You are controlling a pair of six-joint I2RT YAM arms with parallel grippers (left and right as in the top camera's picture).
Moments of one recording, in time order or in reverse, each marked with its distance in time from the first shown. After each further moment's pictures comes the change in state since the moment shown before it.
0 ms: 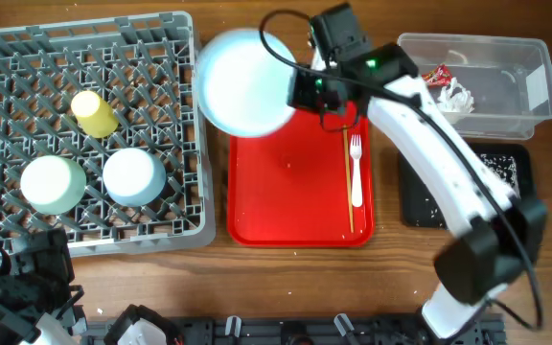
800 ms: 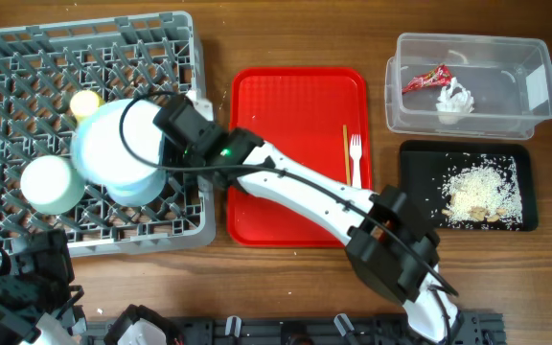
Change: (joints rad) left arm 0.000 0.000 0.000 0.000 -0.003 0.000; right arm 0.478 0.282 0.008 0.443 0.140 0.315
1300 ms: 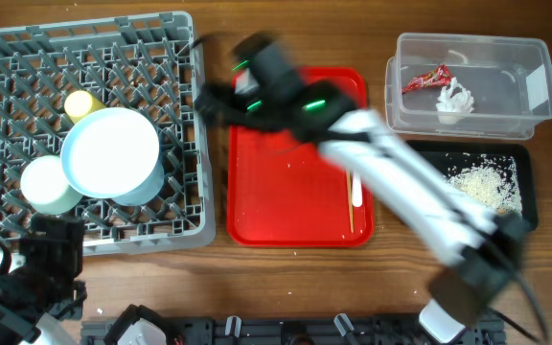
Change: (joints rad) left arm 0.000 0.000 0.000 0.032 0.239 0.325; right arm -0.296 -0.331 -0.005 -0.289 -0.190 -0.218
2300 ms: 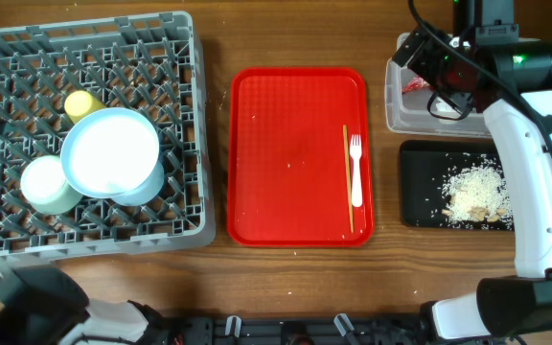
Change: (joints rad) left arm -0.143 0.804 0.592 0.131 -0.076 0.241; right arm -0.563 -0.158 0.000 -0.355 0.333 -0.045
